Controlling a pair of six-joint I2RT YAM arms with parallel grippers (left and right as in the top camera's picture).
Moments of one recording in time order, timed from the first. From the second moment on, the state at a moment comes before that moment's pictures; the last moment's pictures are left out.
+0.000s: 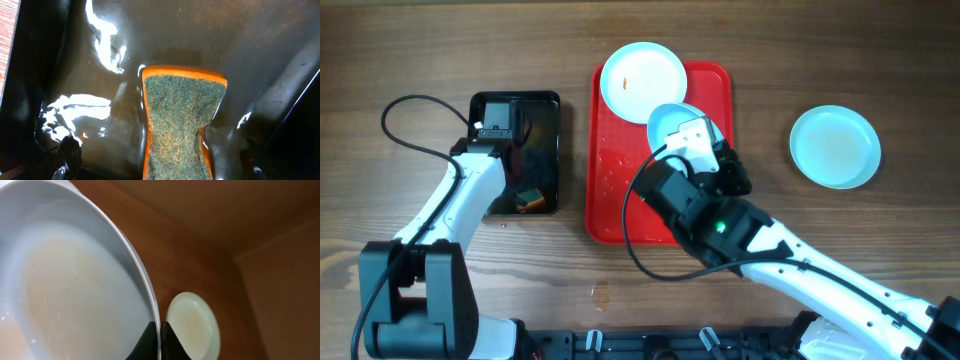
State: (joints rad) left arm -0.05 1.62 0.97 -0.71 -0.20 -0.42; right arm 0.90 1.38 1.02 -0.64 1.07 0.21
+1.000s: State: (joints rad) left arm -0.05 1.62 0.97 -0.71 -0.20 -0.42; right arm 1.05 1.38 1.02 -0.64 1.27 0.11
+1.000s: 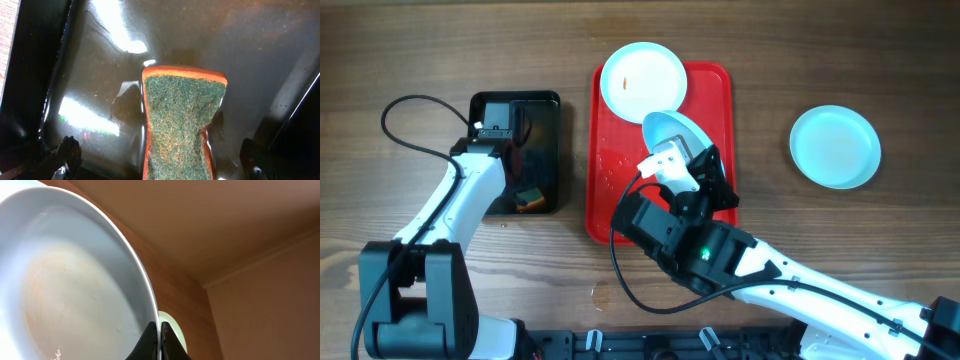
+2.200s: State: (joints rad) left arm -0.05 1.62 0.97 -0.71 -0.20 -0.42; right arm -0.20 1.32 1.02 -0.68 0.05 0.43
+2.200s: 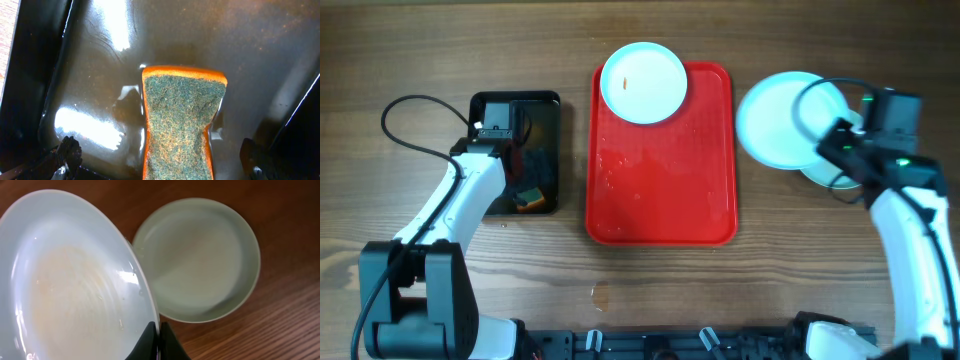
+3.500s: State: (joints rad) left arm -0.05 1.62 0.97 -0.70 -0.20 -0.42; right arm 0.28 1.61 1.04 -0.14 -0.32 0.16
